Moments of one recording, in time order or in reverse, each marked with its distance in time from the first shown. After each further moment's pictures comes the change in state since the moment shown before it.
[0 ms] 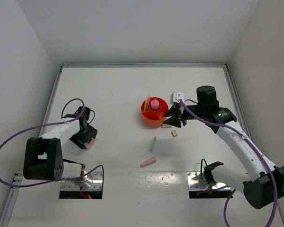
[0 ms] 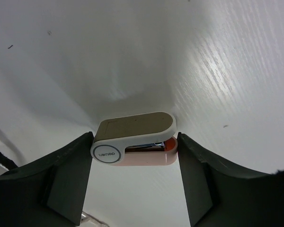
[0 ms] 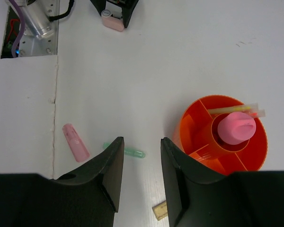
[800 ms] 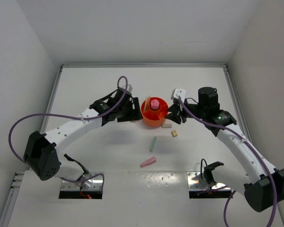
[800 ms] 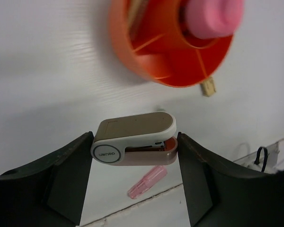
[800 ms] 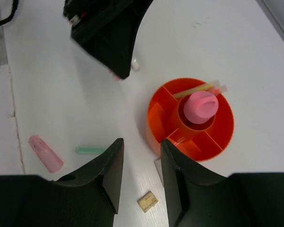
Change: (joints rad) left arm -0.627 0.034 0.439 0.188 0.209 0.307; right arm -0.001 -0.028 -0.055 0.133 0.181 0.119
